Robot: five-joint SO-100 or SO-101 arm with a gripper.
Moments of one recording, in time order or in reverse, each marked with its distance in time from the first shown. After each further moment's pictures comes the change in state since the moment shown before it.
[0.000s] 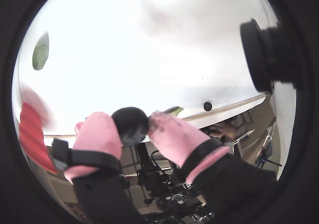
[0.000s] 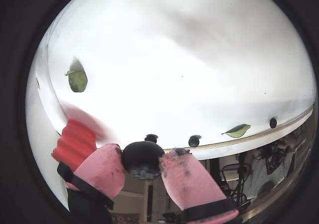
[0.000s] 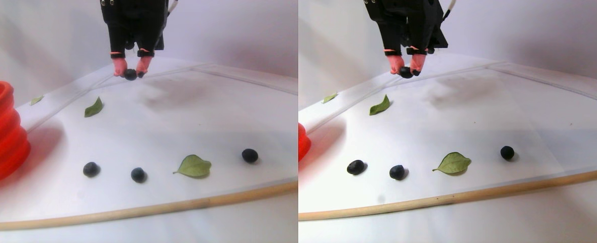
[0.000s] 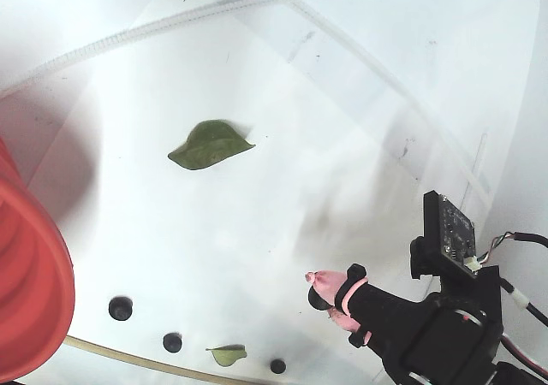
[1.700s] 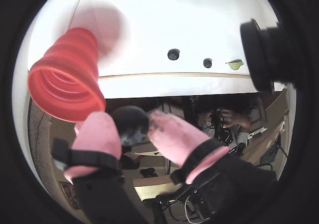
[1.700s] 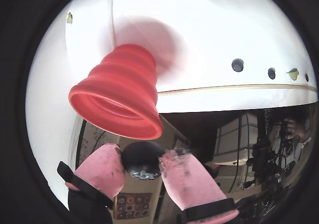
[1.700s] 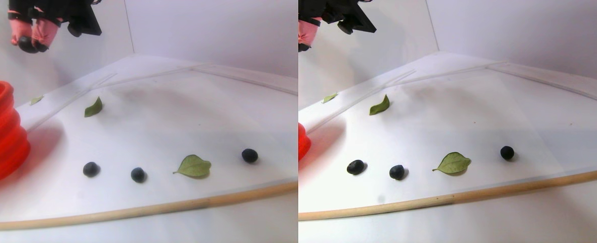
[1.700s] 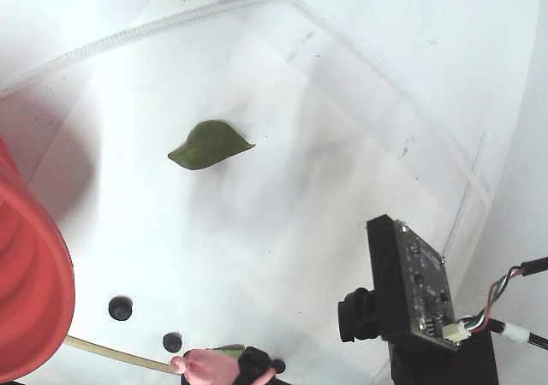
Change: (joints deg) arm -29.2 11.2 2.9 11.4 27.3
